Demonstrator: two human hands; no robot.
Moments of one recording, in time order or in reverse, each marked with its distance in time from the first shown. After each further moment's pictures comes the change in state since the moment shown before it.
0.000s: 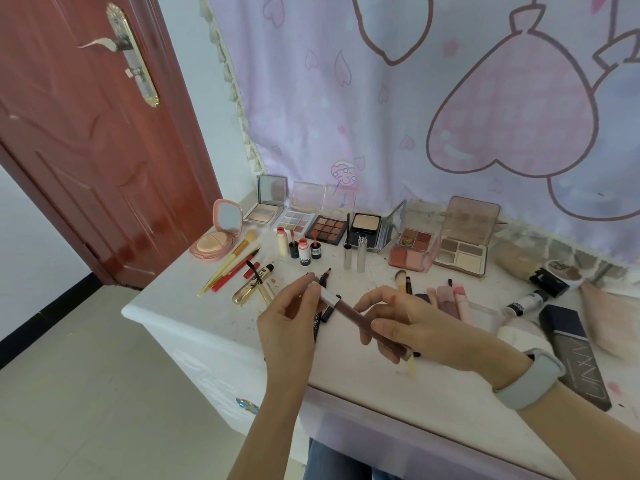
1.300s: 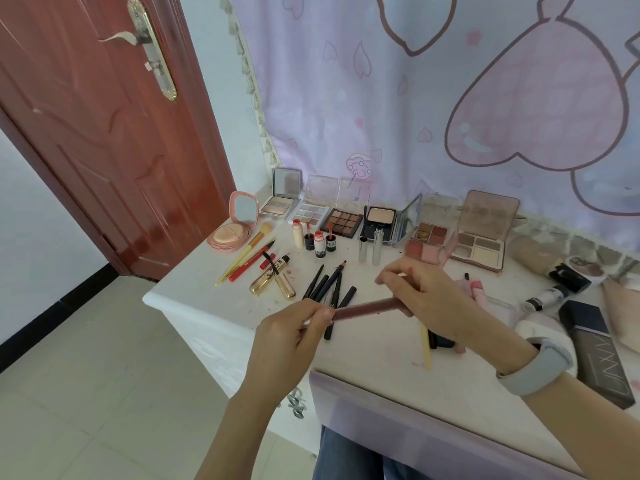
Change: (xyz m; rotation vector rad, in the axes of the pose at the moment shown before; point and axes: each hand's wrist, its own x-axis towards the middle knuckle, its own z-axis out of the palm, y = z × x) left_hand 0.002 -0.001 -0.053 0.599 -0.400 0.476; right_hand 0.019 -0.003 0.002 -0.406 0.405 -0.144
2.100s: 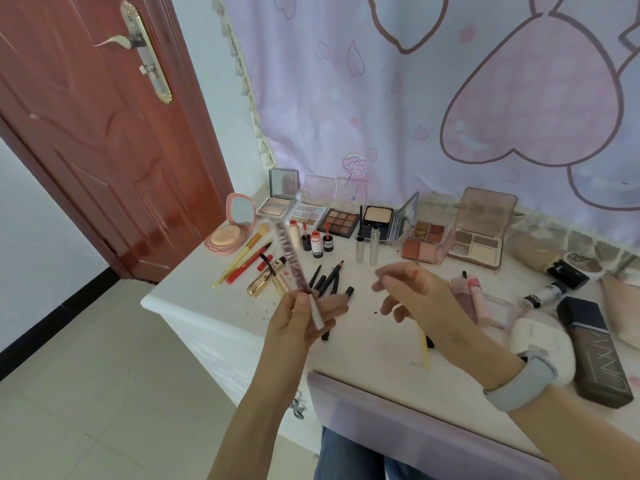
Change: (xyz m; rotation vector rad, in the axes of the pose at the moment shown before) left_hand 0.003 0.014 0.014 -0.823 -0.032 -0.503; right_hand -0.010 -0.009 0.014 0.534 0.153 0.214
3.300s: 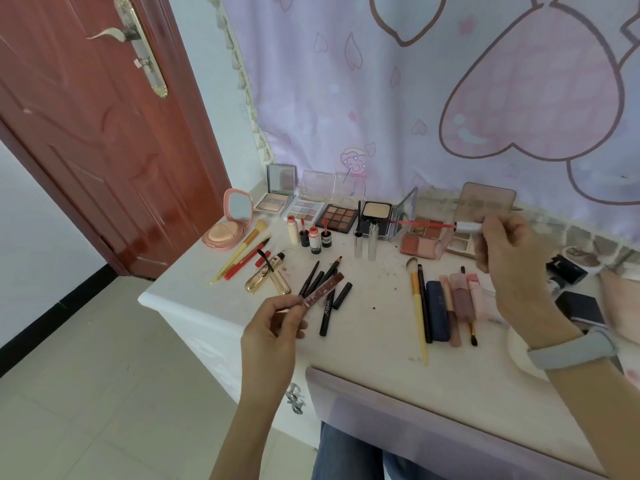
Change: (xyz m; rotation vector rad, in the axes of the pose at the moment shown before) left_hand -0.006 -0.007 -0.013 0.328 0.333 0.160; right_hand 0.016 -0.012 -0.068 0.071 0.556 -0.228
